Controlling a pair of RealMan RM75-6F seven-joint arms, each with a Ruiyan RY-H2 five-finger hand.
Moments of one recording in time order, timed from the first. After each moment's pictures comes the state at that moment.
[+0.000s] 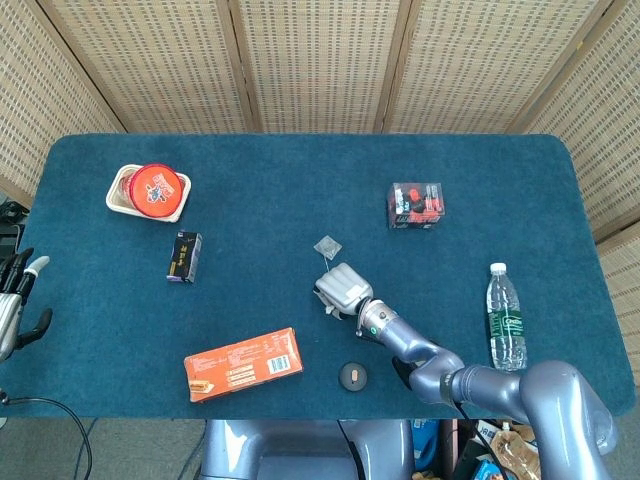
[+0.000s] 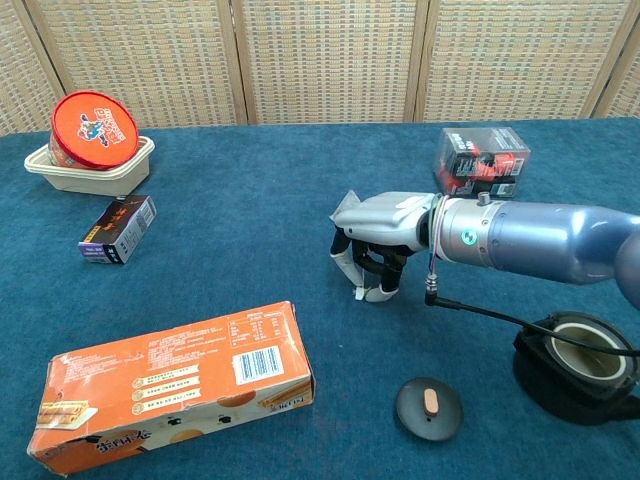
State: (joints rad) left arm -0.18 -1.14 -0.07 -1.43 1.42 1.37 -0.01; right arm 1.01 -1.76 0.14 -1.12 -1.20 0.64 -0.25
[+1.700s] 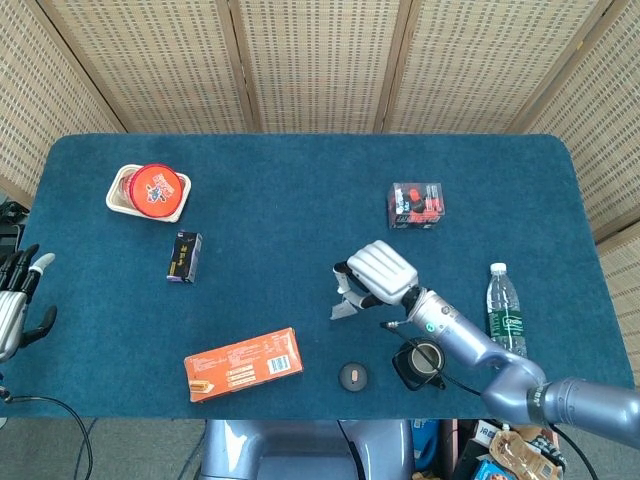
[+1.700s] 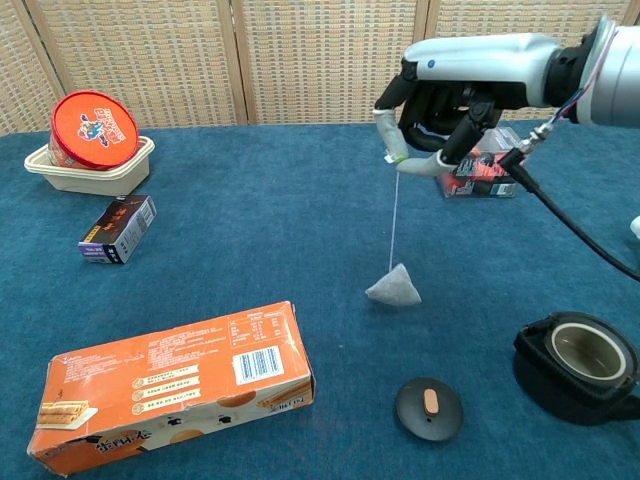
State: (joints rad) left arm -0.19 -1.11 -0.08 -1.49 1.43 1.38 0.03; right arm 0.88 -1.26 0.19 -1.65 -1.39 0.83 0.06
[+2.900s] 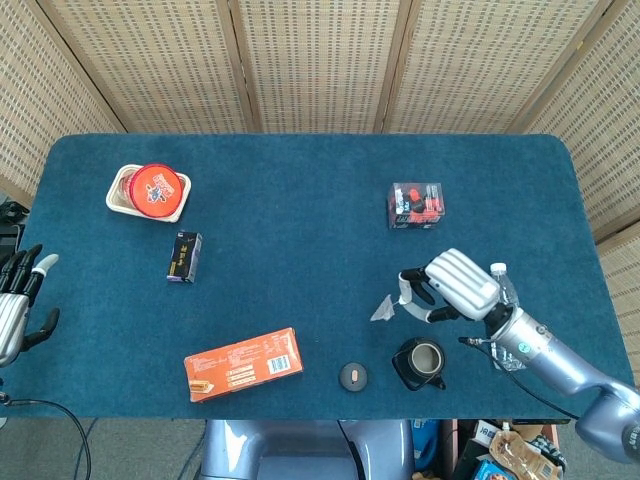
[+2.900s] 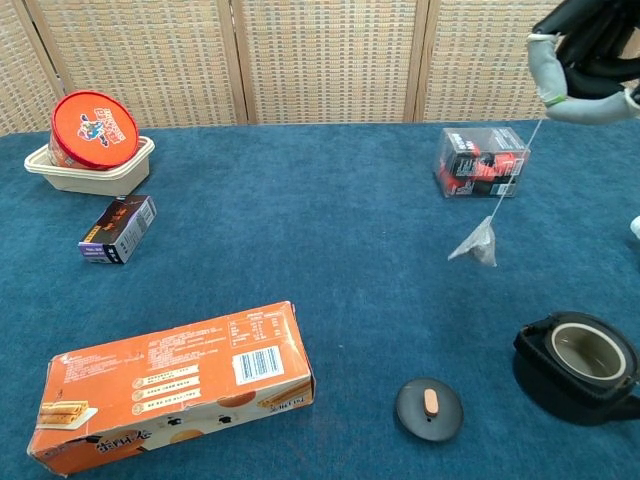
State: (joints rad) left arm -0.18 -1.07 -0.07 -1.59 1.46 1.42 0.09; right arm 0.71 -0.99 0.04 -1.65 -1.73 1.14 0.55
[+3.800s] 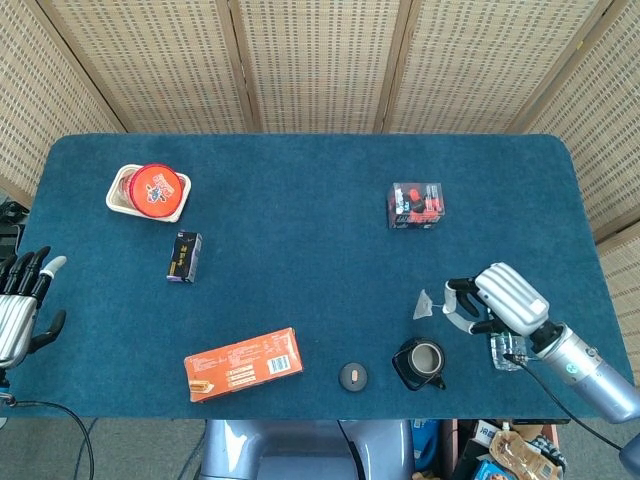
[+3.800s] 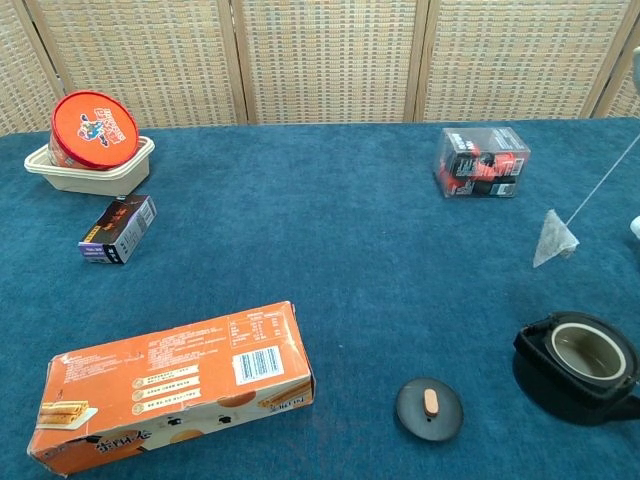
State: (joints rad) left arm -0.18 -1.07 -0.07 -1.63 1.46 1.42 0.14; right arm 0.59 -0.94 -0.03 -1.58 -1.77 1.26 0.64
